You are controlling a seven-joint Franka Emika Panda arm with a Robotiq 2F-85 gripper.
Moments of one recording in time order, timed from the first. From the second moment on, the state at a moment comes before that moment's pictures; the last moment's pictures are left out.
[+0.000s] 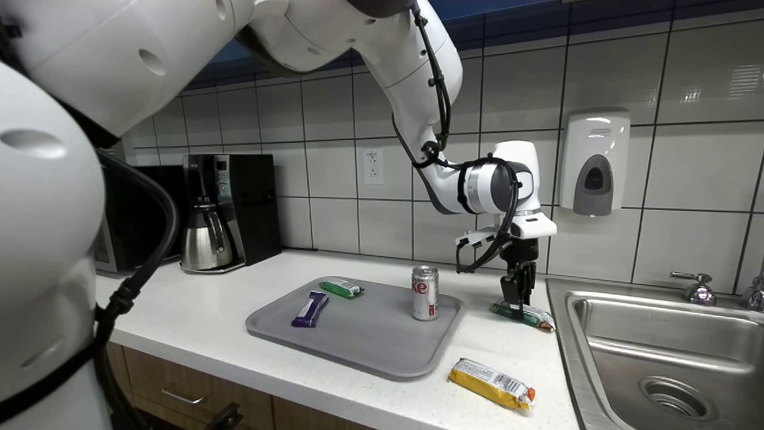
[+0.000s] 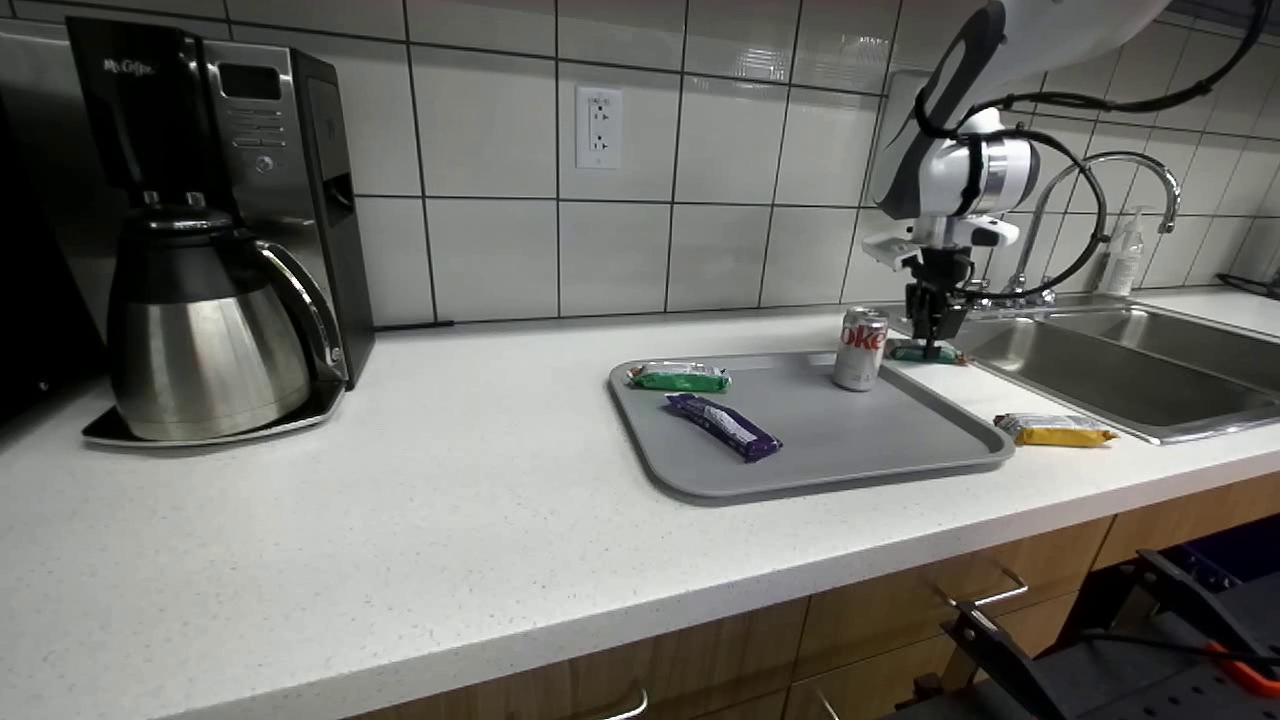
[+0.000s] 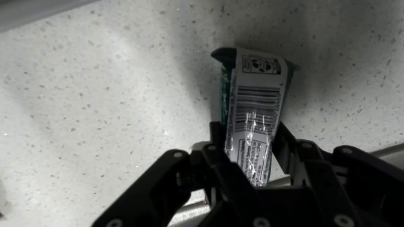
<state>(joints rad) -0.15 0.77 -0.30 -1.64 0.14 2.41 1.37</state>
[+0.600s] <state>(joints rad) -0.15 0.71 -0.30 -1.66 0.11 2.41 1.34</state>
